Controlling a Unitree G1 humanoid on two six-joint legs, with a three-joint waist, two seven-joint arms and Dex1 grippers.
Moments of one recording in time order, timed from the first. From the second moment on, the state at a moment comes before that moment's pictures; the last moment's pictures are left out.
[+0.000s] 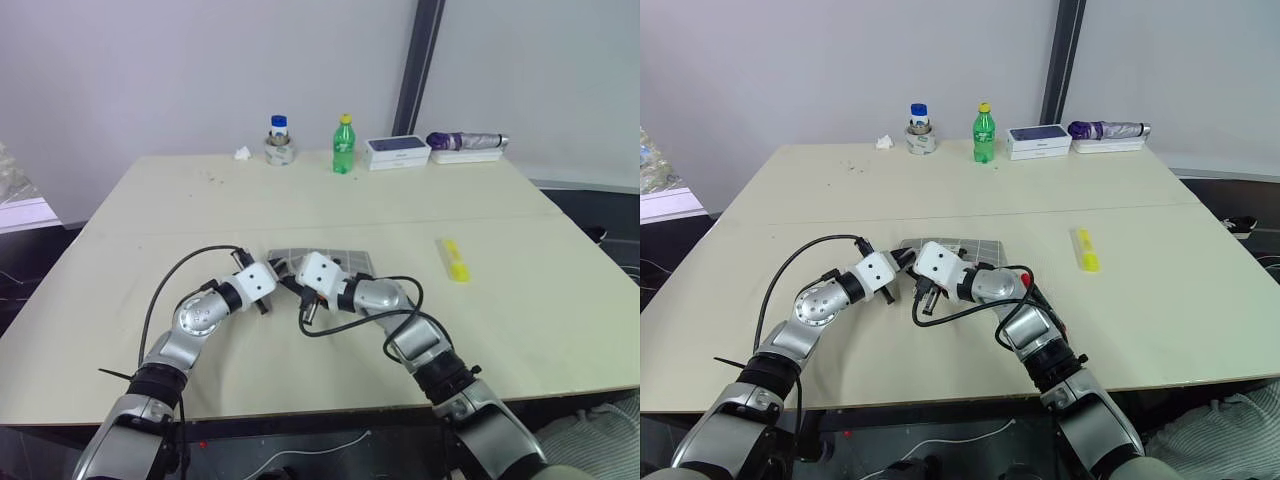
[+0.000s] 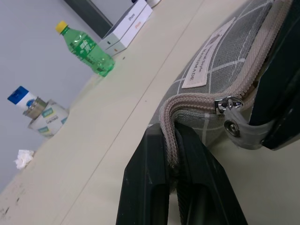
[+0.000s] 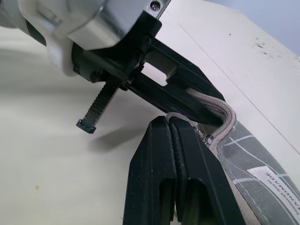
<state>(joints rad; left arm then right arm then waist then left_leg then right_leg) -0.59 0.43 -0.15 0.59 0.22 -0.49 -0.45 -0.71 -0.18 0.36 0.31 -0.11 0.09 0.72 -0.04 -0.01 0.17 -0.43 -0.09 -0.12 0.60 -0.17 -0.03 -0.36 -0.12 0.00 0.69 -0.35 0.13</state>
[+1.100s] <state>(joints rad) -0.50 0.45 -0.20 0.48 0.31 -0.51 -0.39 -0.50 -0.37 0.26 0.06 -0.09 0.09 0.77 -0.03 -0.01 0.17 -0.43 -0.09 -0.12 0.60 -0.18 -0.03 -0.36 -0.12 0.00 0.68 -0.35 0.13</state>
